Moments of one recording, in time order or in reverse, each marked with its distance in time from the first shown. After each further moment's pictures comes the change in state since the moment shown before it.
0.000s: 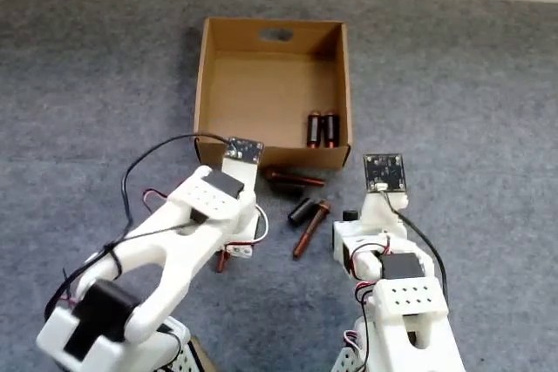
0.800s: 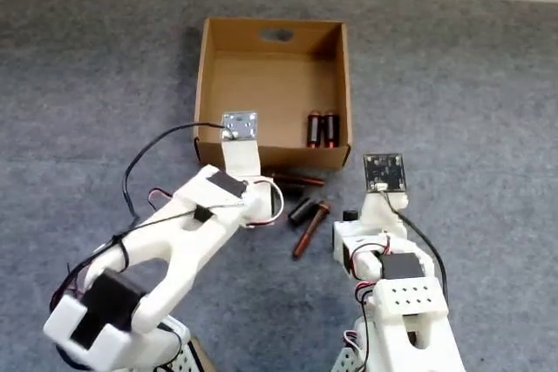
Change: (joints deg) left arm -0.2 1.8 0.7 -24.8 11.4; right arm 0.0 0.0 0.0 0.0 0.0
